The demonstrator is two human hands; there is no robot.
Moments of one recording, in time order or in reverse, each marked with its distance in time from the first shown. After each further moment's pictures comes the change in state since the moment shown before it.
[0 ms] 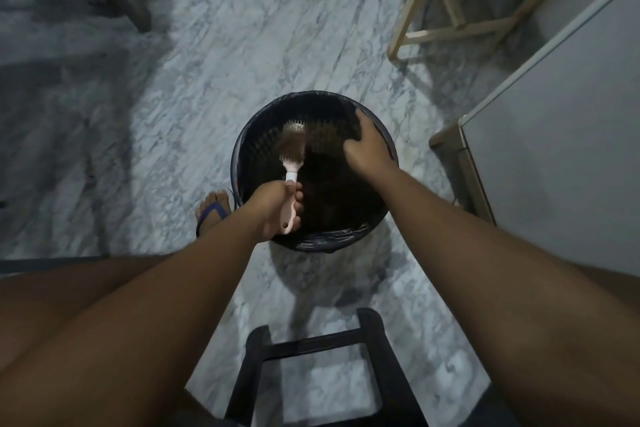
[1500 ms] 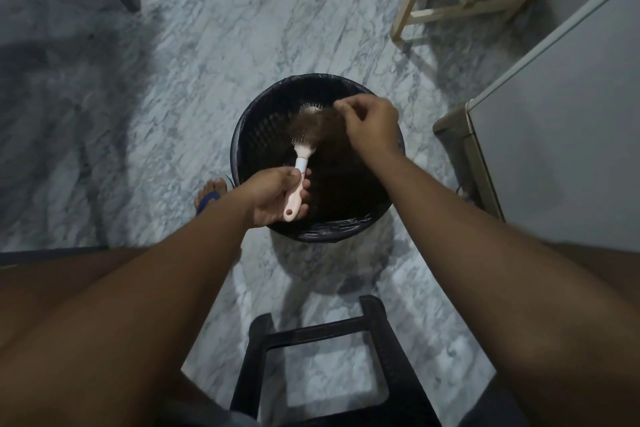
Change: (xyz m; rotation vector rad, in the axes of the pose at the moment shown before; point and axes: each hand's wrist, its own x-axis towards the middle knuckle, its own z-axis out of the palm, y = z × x) left_hand 0.008 0.009 -0.016 -0.033 -0.238 -0.015; right_hand 0.010 -0.004 0.014 0.074 0.319 -0.291
